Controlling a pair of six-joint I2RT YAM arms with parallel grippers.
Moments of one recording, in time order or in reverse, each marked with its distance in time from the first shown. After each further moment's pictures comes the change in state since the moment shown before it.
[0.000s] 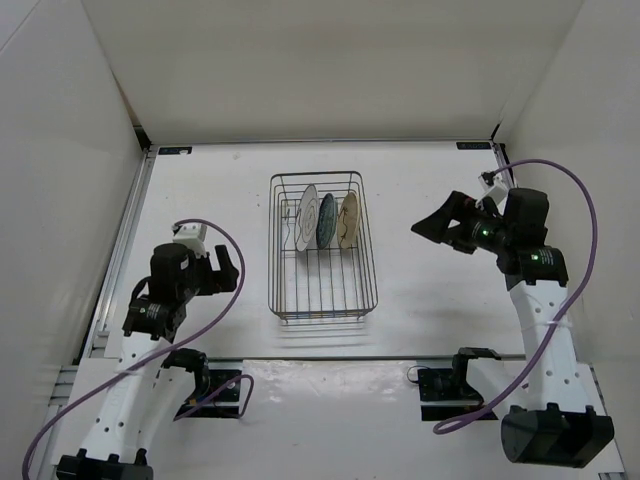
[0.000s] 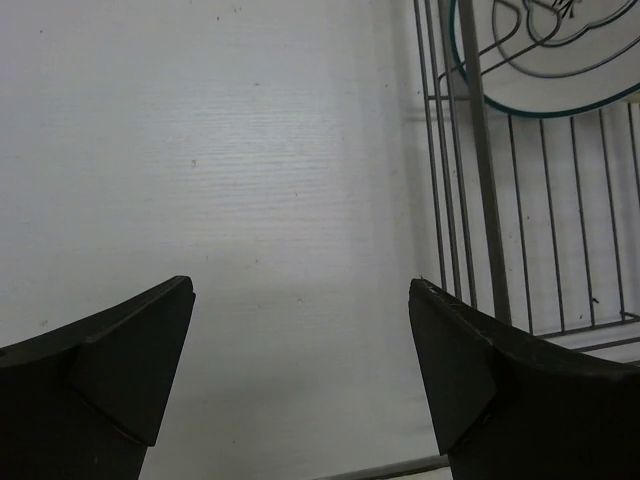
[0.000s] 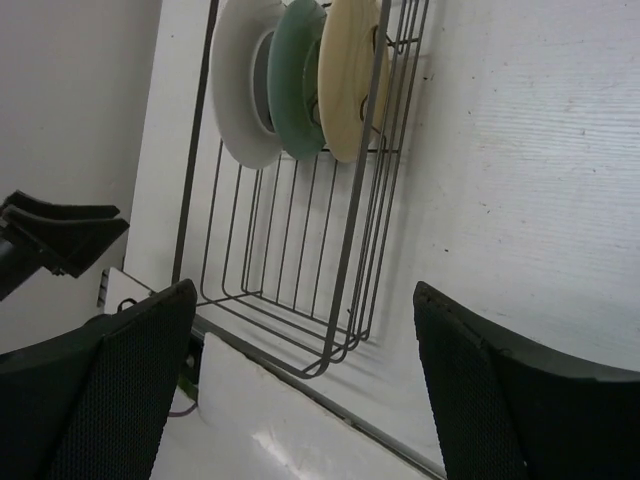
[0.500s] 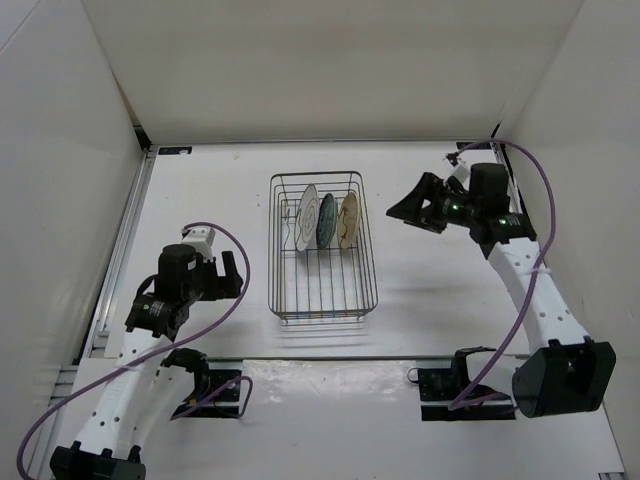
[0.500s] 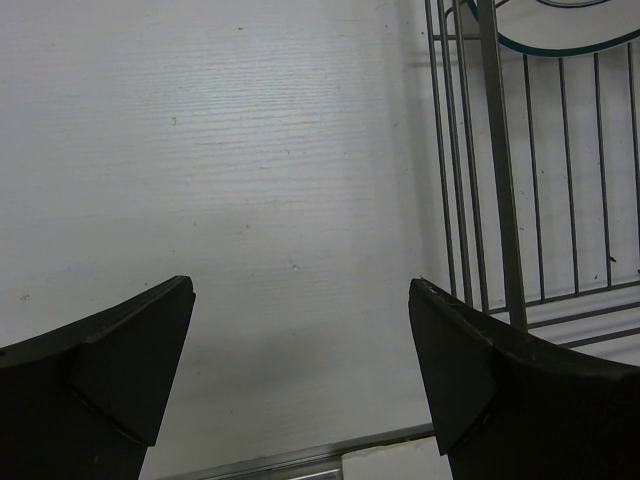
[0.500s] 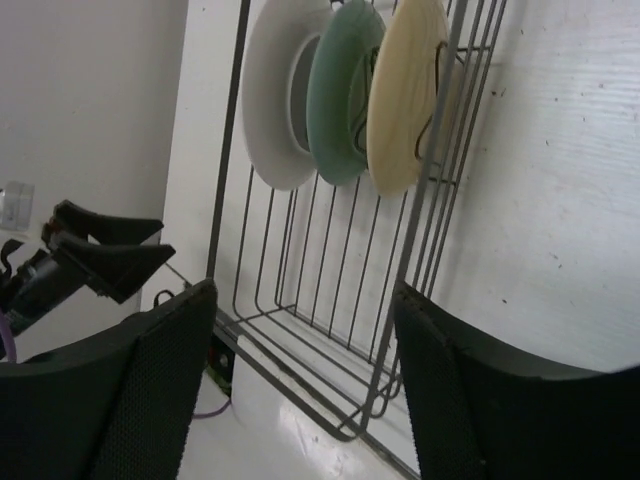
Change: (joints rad) left arm -0.058 0.034 -0.002 -0.069 -0.019 -0.001; right arm 0.137 0.256 0.055 0.184 -0.014 0.125
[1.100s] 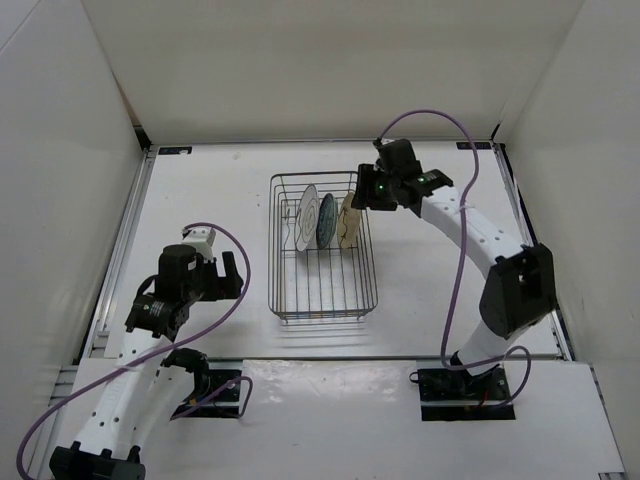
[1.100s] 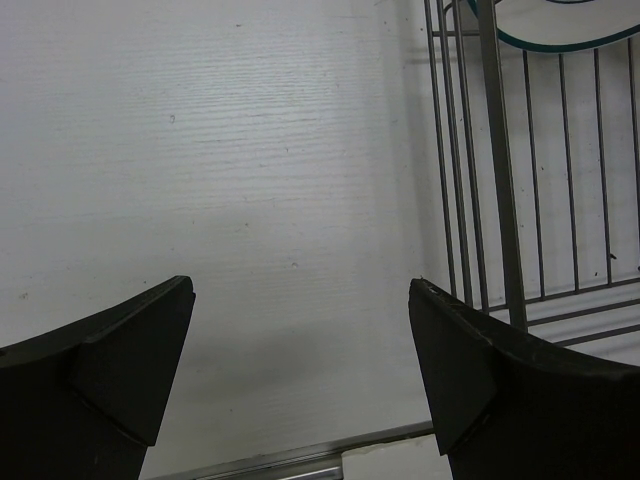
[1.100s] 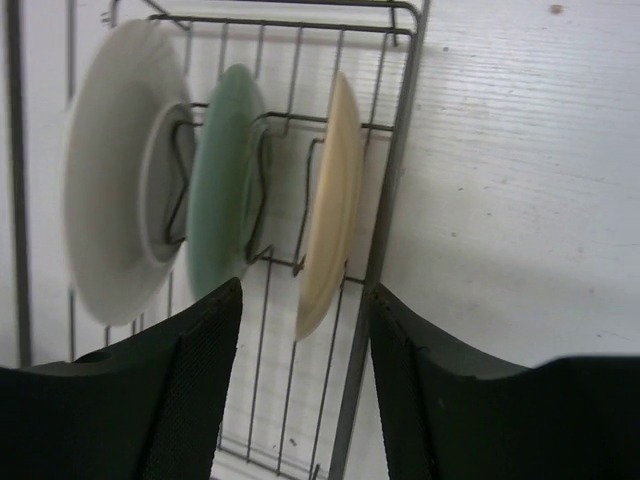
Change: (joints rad) left arm -0.009 -0.002 0.000 -0.006 0.000 0.000; right arm 0.378 0.486 0.386 -0.079 0.591 -0.133
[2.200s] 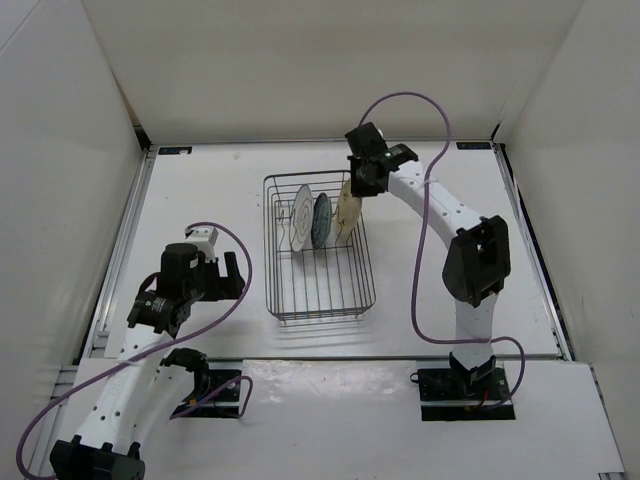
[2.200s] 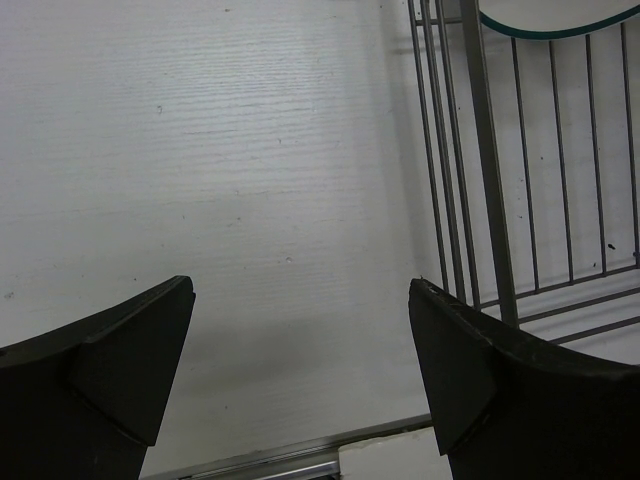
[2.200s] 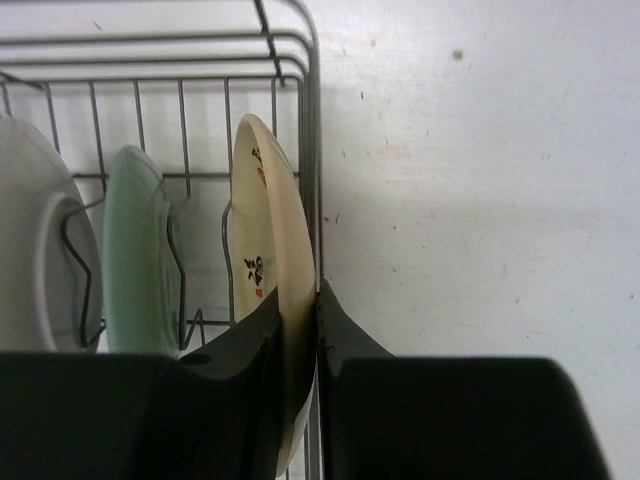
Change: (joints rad) left arm 0.000 0.028 0.000 0.000 0.021 0.000; right arm 0.079 0.331 0.397 -0.269 0.288 -0.005
